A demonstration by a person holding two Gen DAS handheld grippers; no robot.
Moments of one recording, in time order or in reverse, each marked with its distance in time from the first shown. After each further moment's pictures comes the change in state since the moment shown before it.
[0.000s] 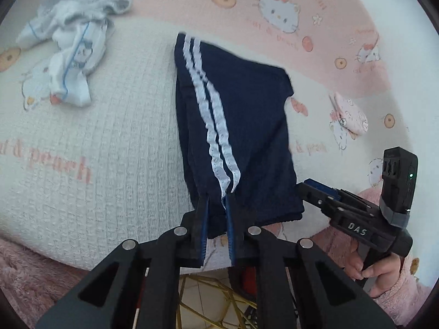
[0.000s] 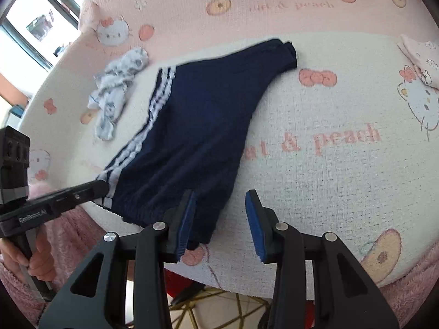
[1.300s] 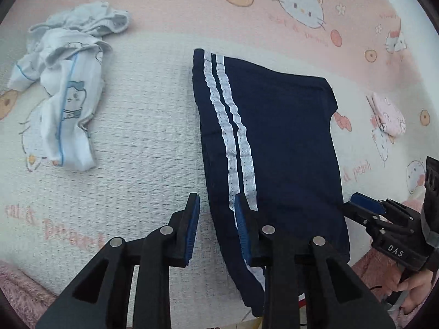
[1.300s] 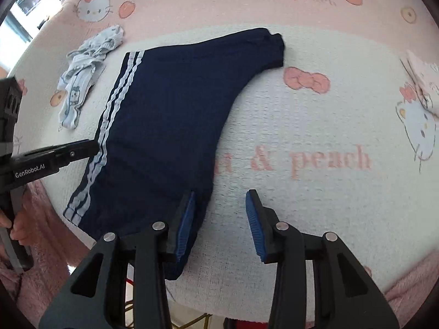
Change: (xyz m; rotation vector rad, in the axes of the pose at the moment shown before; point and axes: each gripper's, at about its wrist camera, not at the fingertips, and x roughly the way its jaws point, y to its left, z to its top) left arm 0.005 -0.015 0.055 0.117 -0.103 0.163; right arm 0.018 -0.023 0.032 0.005 -0.013 -0.036
